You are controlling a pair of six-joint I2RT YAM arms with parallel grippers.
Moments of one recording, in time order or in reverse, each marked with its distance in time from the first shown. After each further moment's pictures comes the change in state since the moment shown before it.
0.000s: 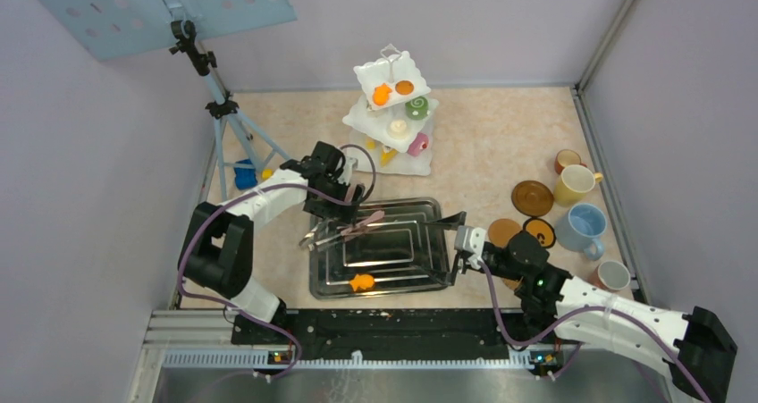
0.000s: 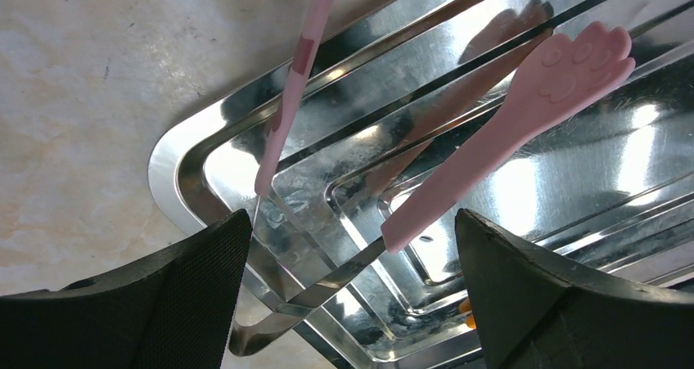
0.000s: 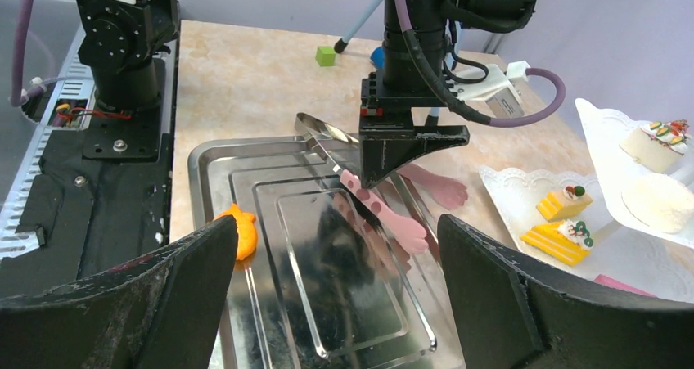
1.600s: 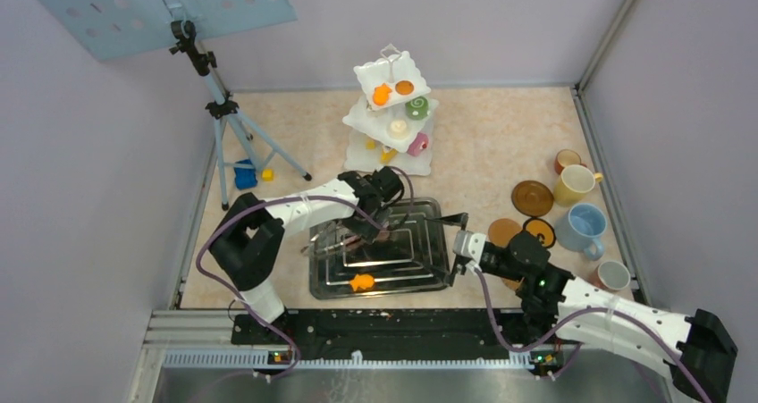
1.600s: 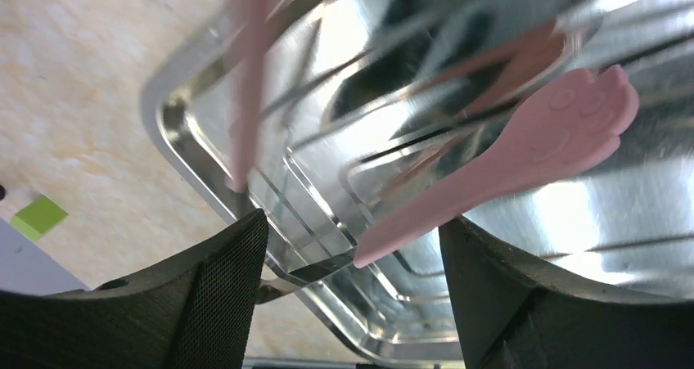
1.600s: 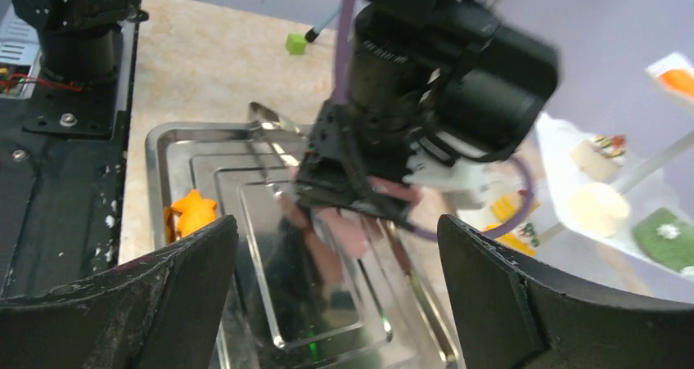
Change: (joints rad) left arm -0.414 0.134 0.124 -0.212 -0.459 -0.175; right arm 0.000 -0.040 0.008 -0.047 0.040 -0.142
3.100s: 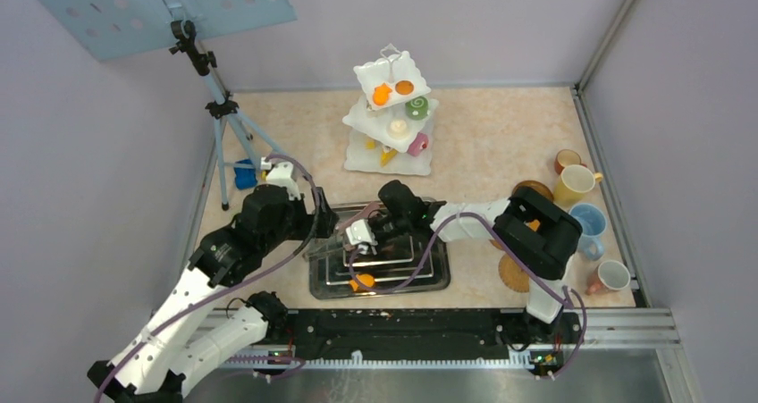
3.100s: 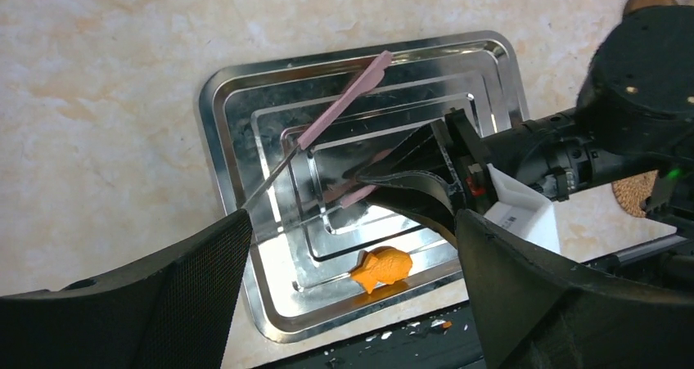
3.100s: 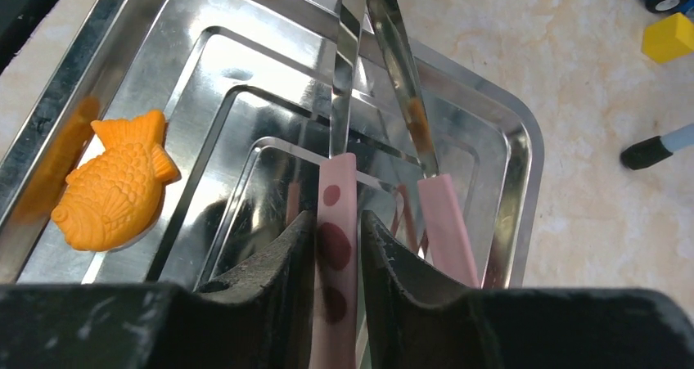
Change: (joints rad) left arm 0.211 -1.027 -0.257 0.083 0.182 -0.256; right arm -0.005 1.241 0.758 -0.296 -0.366 -0.526
